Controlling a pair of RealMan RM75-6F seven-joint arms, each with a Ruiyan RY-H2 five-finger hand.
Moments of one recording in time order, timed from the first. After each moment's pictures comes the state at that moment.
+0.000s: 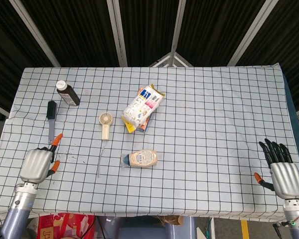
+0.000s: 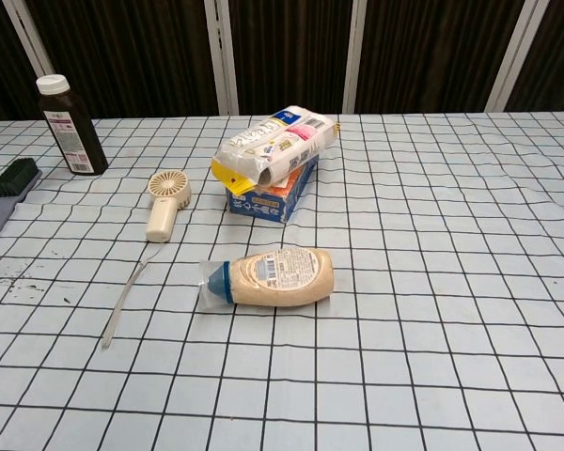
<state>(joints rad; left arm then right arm) -0.30 -1.32 -0.04 -1.75 1.32 1.36 0.53 0.10 -1.12 0.06 -1.60 -1.51 1.45 -0.05</state>
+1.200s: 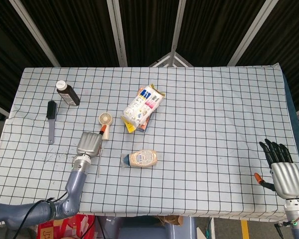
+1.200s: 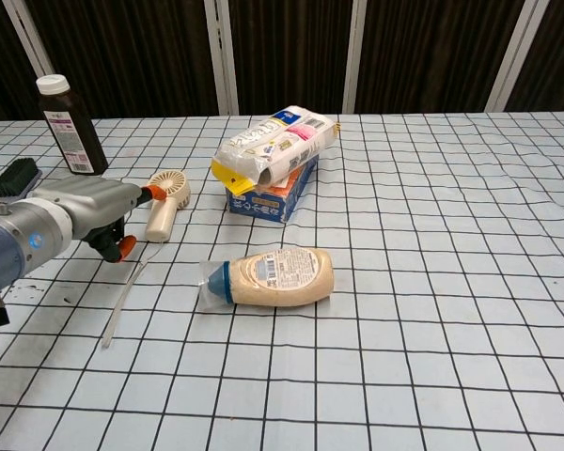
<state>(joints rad) -0.73 -1.73 -0.23 -1.46 0.69 1.11 0.97 0.11 -1.11 0.05 -1.59 -1.51 1.44 0.00</state>
